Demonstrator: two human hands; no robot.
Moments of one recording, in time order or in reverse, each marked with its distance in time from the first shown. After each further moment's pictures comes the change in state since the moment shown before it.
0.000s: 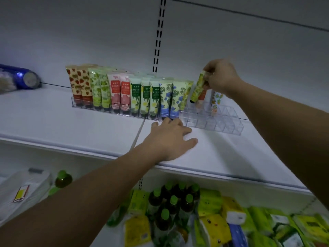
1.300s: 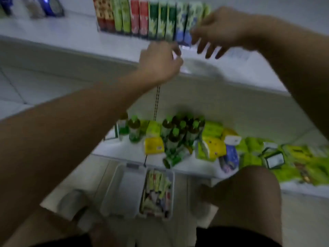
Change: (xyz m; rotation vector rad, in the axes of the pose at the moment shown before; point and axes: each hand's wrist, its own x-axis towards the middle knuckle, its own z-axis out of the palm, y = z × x) left_hand -0.120 0.009 -0.017 -0.211 0.365 -0.205; right_hand -0.195 -0.067 -0.020 -0.146 -0.514 -0.082
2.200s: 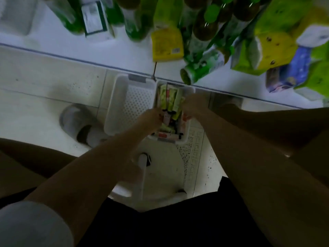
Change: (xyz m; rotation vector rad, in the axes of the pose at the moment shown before) left_hand -0.308 -0.183 0.312 0.009 -1.075 -0.565; right_hand -0.094 0.158 0.497 0.385 -0.690 0.695
